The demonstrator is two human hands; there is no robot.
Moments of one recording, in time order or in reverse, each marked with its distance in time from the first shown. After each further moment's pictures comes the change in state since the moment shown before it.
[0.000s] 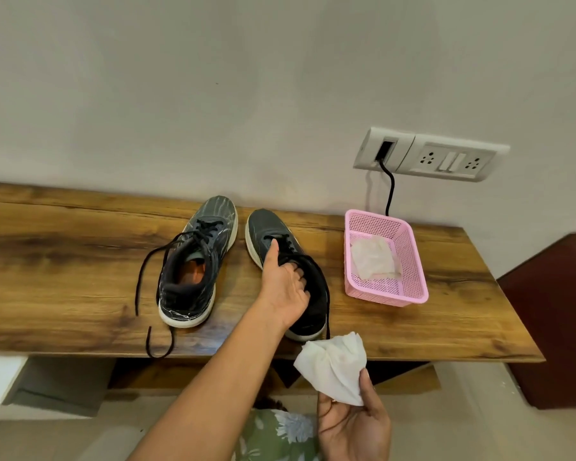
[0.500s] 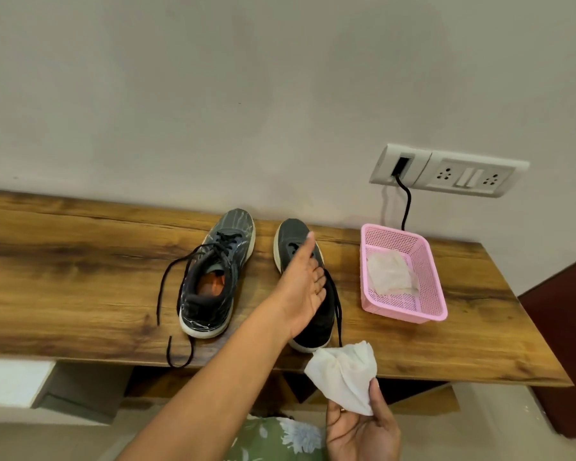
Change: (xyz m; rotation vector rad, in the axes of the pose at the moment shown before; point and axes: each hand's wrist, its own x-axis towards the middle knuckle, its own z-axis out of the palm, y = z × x) left_hand -0.035 0.025 0.014 0.326 -0.078 0.051; right_hand 0.017 0.010 0.014 -0.007 0.114 0.151
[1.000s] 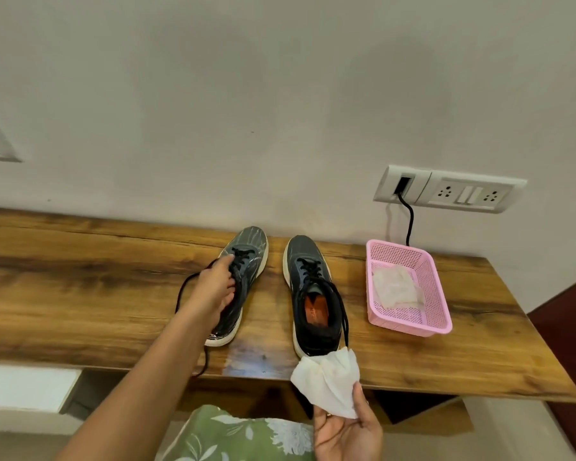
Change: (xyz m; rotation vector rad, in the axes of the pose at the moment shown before) left_hand -0.005 0.050 -0.113 0.135 0.587 0.129; right_hand -0.027 0.020 0.064 0.120 0.278 0.057
